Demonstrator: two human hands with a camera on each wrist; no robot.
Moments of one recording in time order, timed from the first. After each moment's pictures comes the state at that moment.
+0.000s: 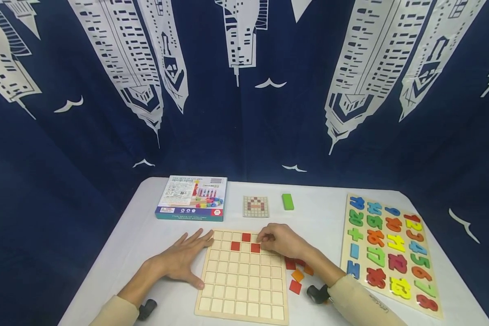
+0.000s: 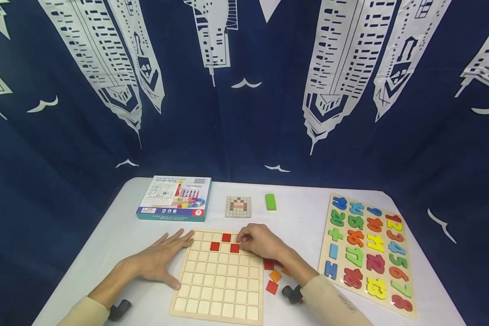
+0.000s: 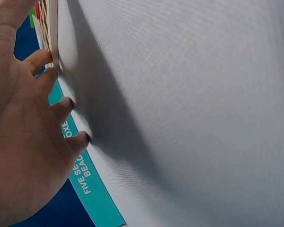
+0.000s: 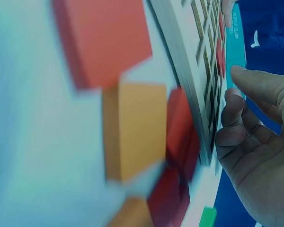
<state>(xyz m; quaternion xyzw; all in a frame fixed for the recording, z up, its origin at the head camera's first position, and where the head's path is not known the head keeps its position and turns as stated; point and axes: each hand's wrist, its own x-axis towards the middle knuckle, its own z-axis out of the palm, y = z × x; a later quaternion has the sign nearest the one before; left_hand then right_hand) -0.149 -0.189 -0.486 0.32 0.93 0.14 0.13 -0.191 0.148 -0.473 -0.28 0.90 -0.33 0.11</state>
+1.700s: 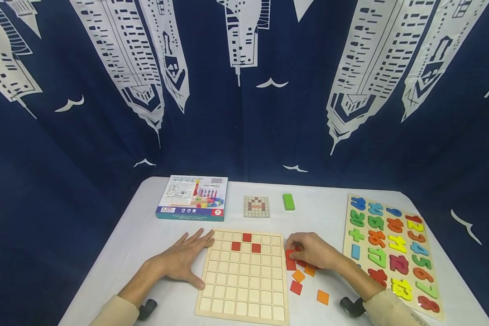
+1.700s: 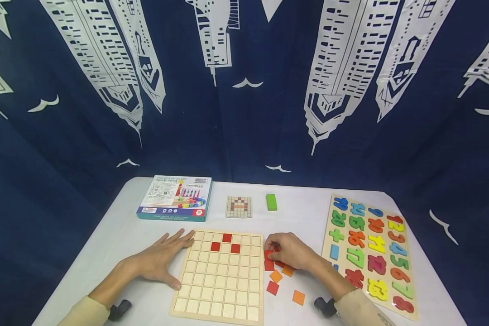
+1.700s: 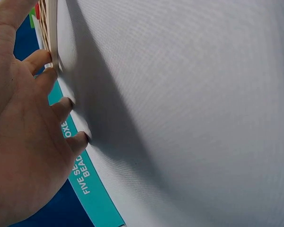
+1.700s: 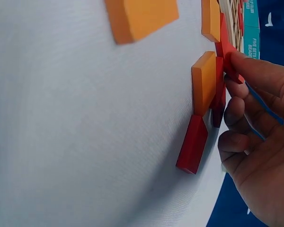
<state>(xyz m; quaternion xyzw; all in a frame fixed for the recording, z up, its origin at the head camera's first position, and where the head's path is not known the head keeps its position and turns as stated) -0.150 -0.189 -0.486 0.31 0.93 0.13 0.13 -0.173 0.217 -0.482 -0.25 0.92 -0.28 0.12</state>
